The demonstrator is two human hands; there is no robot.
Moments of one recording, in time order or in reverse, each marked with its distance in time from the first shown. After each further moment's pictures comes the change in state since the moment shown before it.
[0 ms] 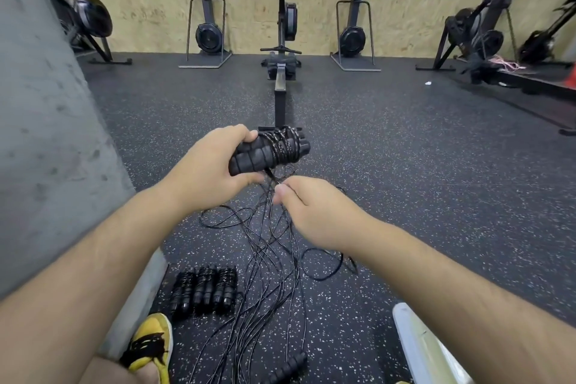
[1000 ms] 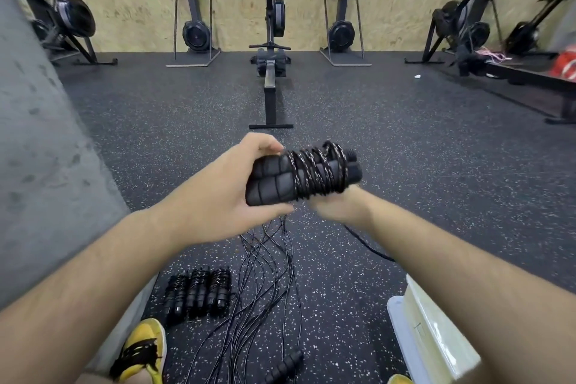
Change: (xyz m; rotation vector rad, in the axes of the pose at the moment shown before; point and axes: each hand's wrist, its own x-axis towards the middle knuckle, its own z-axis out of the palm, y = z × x) left_hand -0.016 0.063 0.004 -0.279 -0.118 0.152; right_hand 0.013 0.030 -0.027 0.369 0.044 0.202
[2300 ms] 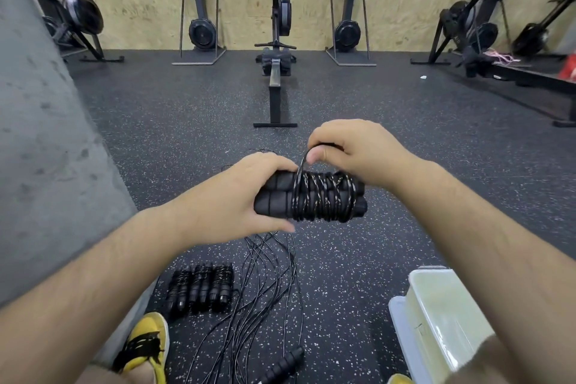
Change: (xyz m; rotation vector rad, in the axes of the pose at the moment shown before) left_hand -0.002 -0.004 0.003 0.115 -0.152 0.025; right_hand 0.022 -0.001 -0.051 -0.808 0.137 -0.552
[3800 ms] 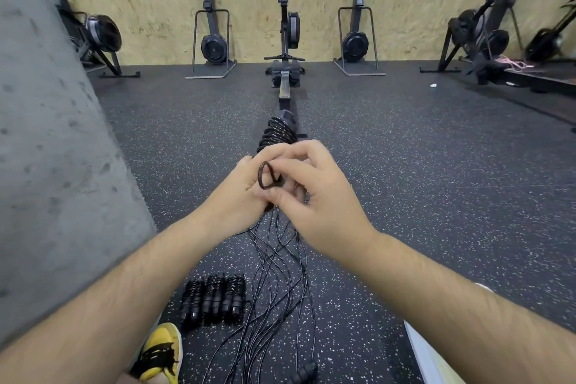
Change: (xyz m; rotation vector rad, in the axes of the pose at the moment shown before) left_hand 0.012 -0.015 0.007 -0.451 0.205 -0.253; right_hand -0.014 -0.094 0.043 0.683 0.444 -0.001
